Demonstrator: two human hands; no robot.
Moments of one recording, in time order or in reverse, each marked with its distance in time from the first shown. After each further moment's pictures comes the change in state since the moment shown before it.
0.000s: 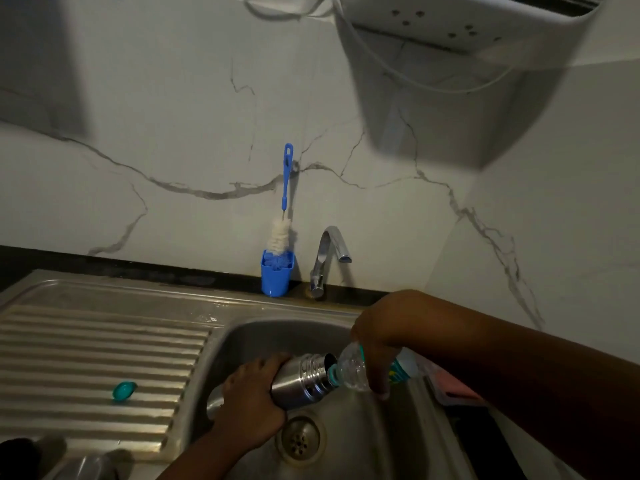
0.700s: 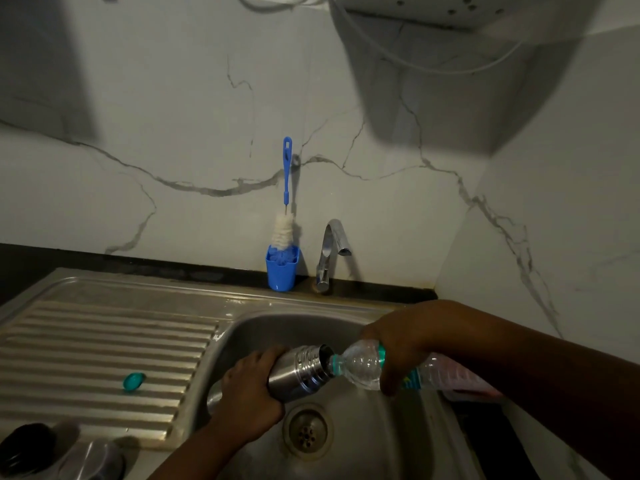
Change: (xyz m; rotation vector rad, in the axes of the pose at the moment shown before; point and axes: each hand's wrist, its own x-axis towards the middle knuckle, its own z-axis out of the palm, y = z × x) left_hand -0.003 0.003 0.002 -0.010 0.032 -0.069; right_hand 0.011 0.033 0.044 0.260 0.151 -0.134
